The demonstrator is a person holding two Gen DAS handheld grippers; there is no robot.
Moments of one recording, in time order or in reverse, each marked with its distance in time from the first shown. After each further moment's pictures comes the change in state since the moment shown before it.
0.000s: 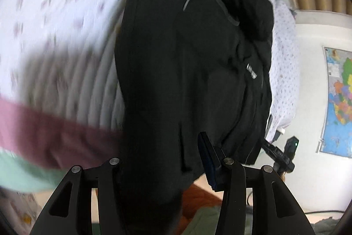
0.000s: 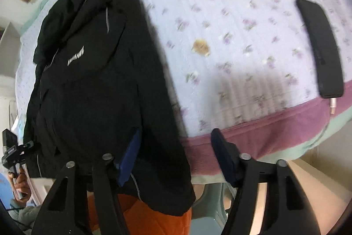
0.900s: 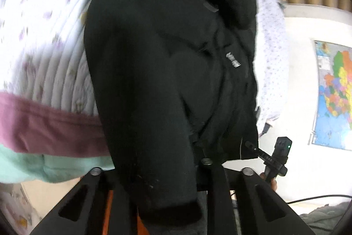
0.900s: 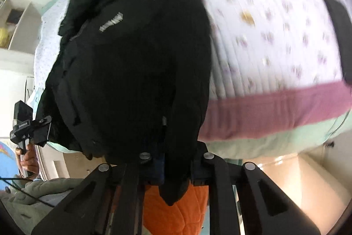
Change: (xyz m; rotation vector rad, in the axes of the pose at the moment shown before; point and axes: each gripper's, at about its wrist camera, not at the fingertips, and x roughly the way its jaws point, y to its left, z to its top) left arm 0.008 -0.032 -0.014 0.039 -0.015 -0.091; right arm 0.002 0.065 -0.026 -0.086 0.041 0.087
